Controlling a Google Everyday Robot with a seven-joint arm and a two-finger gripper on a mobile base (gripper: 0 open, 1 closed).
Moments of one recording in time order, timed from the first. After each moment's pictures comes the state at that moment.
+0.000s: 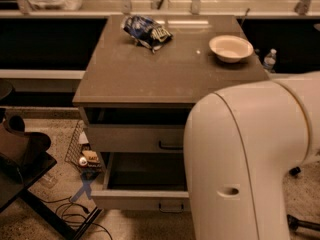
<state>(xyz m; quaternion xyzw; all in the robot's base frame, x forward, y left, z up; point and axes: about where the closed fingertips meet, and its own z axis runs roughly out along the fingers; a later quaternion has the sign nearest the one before) 0.448 -0.252 0.427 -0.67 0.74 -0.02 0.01</state>
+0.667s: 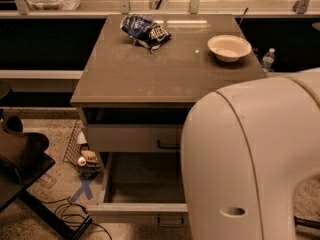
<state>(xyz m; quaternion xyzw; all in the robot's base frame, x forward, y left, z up) 0.411 -0.262 0.452 -0.66 0.75 -0.02 -0.02</state>
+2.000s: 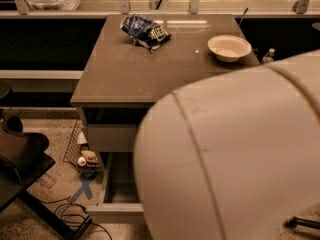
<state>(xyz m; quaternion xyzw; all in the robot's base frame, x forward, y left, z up) 0.320 -0.287 0.502 -0.63 0.77 -0.03 -0.11</state>
